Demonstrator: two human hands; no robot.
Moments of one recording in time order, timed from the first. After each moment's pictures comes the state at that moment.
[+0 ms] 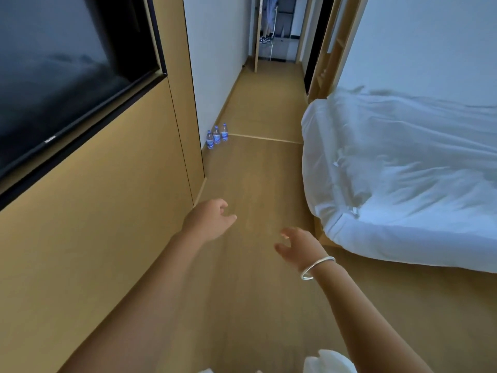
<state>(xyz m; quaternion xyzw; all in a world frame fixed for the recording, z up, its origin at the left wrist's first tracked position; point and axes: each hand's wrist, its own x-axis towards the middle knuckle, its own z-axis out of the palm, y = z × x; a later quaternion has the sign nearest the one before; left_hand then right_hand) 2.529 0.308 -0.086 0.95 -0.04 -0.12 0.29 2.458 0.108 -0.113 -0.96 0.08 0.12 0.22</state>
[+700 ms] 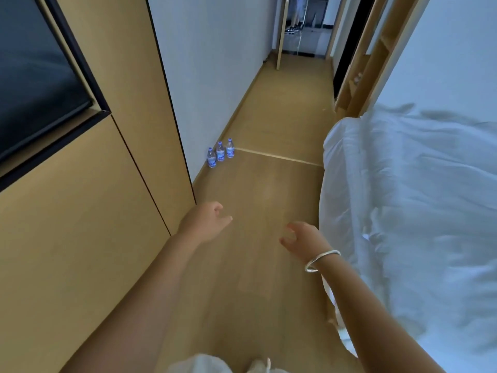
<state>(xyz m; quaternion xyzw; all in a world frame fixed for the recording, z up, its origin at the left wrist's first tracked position) 2.956 0.161 -0.114 0.94 0.03 -0.14 0.32 2.915 -0.063 -0.130 -0.96 0.04 0.14 0.22</state>
